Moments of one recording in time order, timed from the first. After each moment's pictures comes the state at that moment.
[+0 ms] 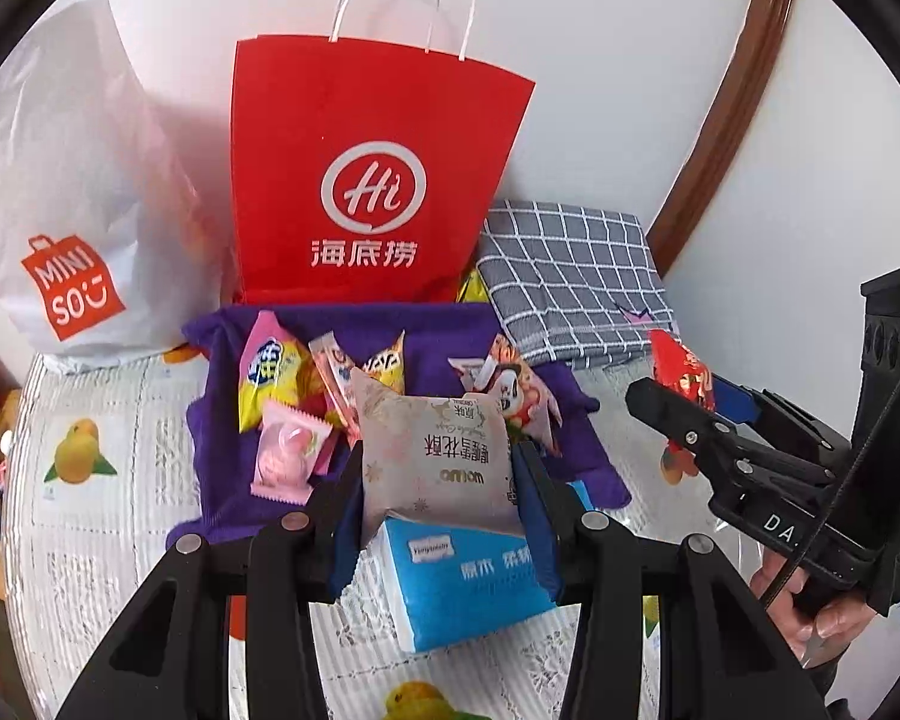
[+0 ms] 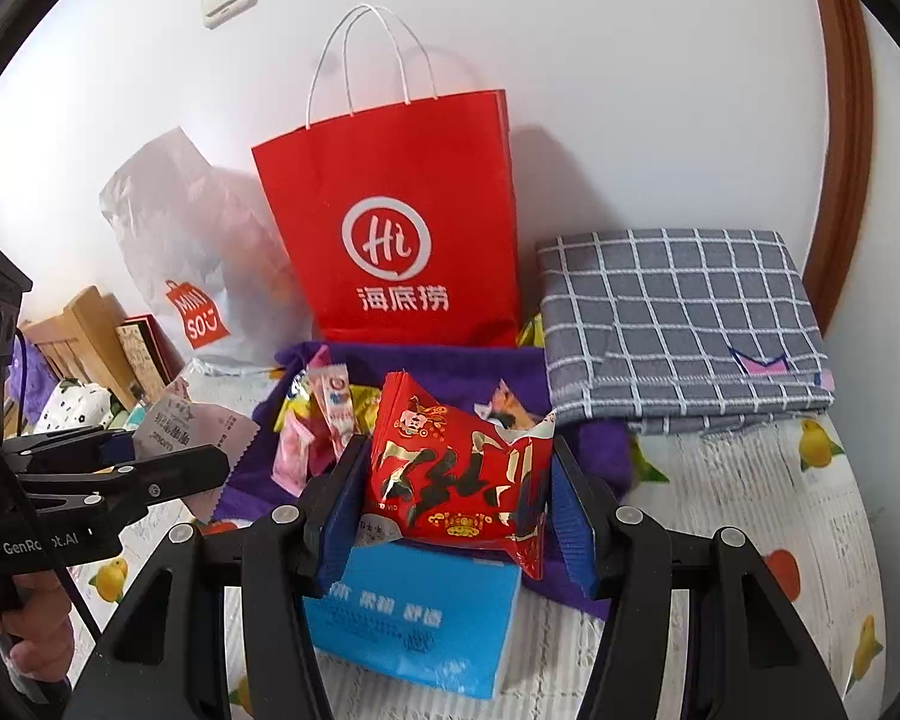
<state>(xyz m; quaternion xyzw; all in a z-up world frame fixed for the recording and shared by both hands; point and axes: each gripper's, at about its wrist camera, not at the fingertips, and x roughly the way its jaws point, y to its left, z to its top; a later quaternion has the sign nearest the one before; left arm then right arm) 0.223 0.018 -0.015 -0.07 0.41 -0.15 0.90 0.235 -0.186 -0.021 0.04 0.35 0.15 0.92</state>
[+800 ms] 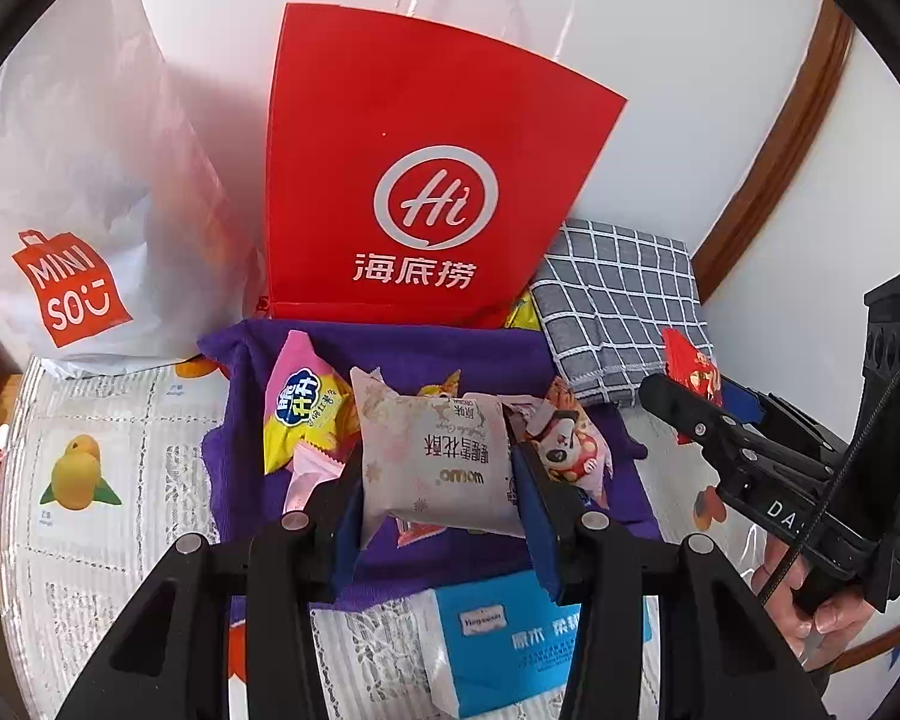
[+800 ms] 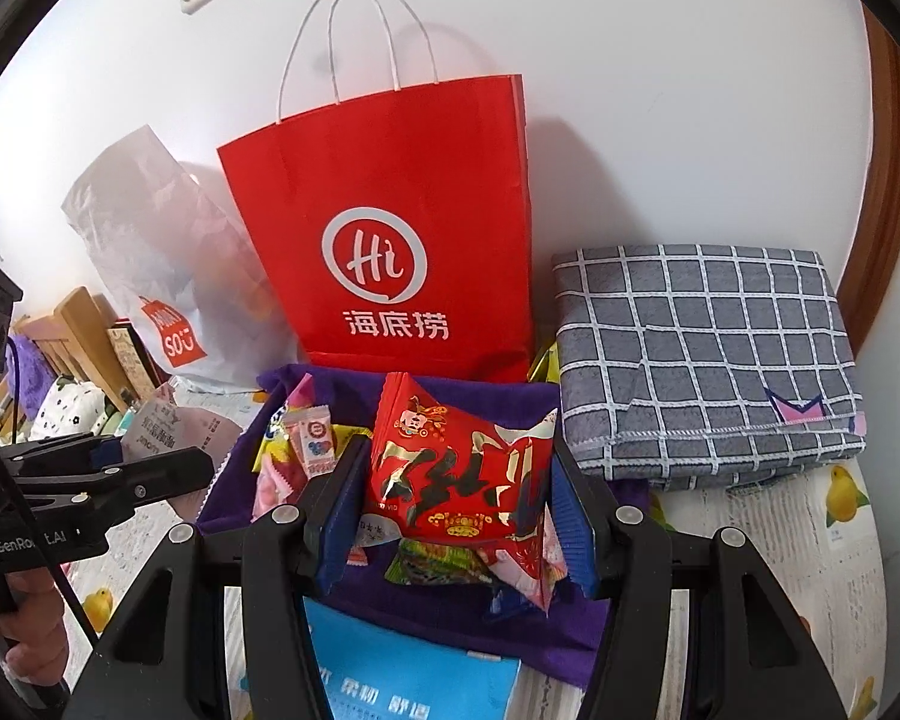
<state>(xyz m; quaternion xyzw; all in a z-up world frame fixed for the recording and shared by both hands) 0.277 0.041 -0.029 -0.10 0.43 -0.12 0.89 0.301 -0.171 -0.031 0.03 0.37 0.16 0.92</state>
